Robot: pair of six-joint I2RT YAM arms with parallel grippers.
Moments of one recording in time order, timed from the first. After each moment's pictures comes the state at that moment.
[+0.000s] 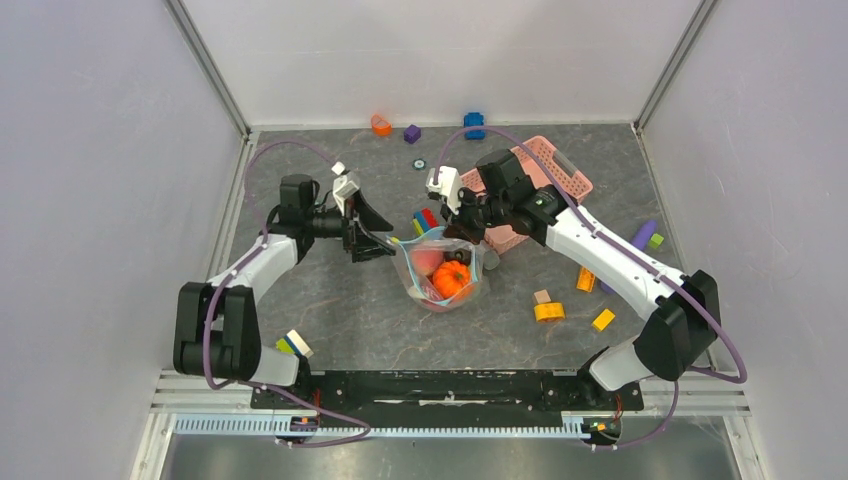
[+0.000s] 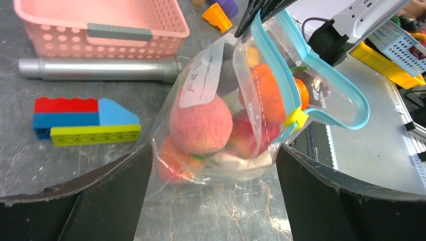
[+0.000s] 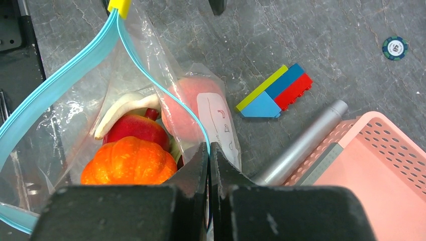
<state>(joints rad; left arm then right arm) -0.09 1.40 0.79 0.04 1.34 0.16 0.66 1.49 1.32 -0.56 -0.48 -0.46</state>
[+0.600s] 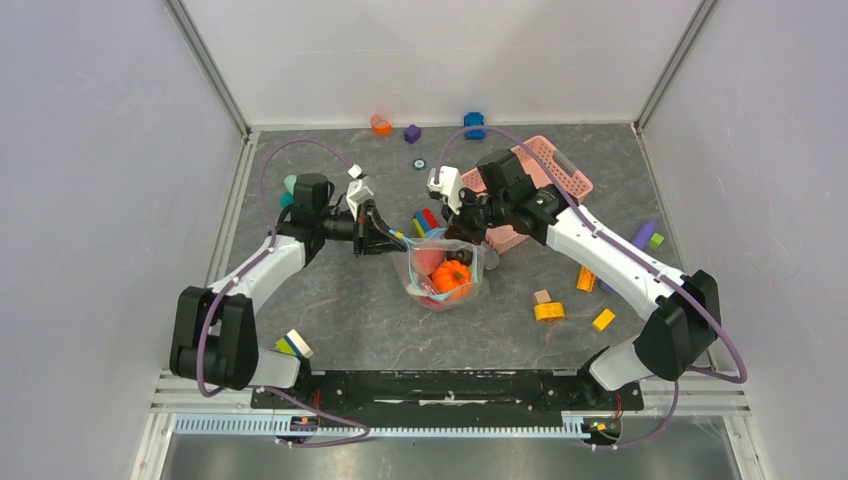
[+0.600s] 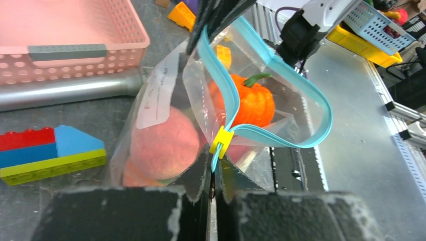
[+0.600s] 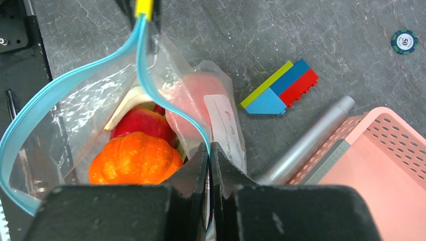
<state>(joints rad) -0.20 1.41 0.82 0.02 1.35 0.16 0.66 1.49 1.32 -0.57 -0.49 -0.44</state>
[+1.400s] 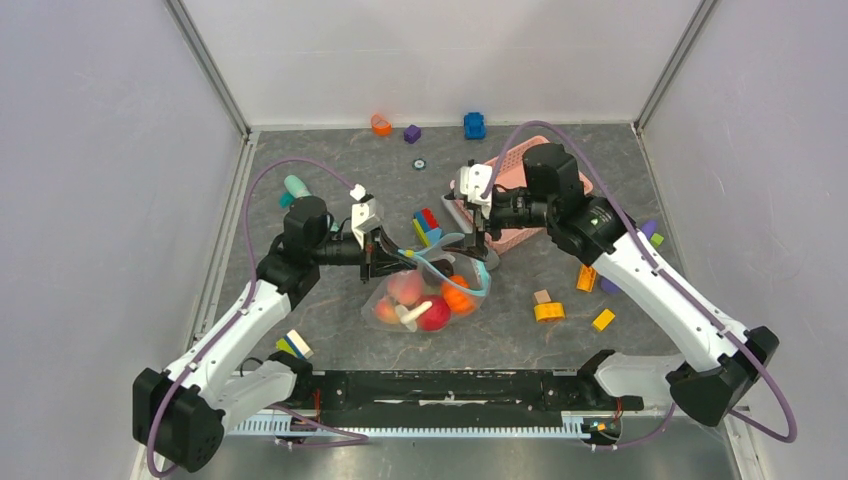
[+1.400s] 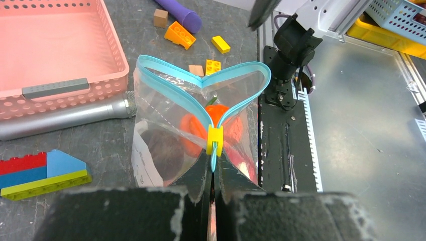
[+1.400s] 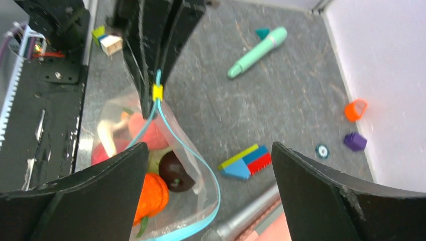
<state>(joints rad) -0.42 0.99 0.74 -0.03 1.06 0.05 0.66 1.25 1.34 -0.52 -0.68 -0.58</state>
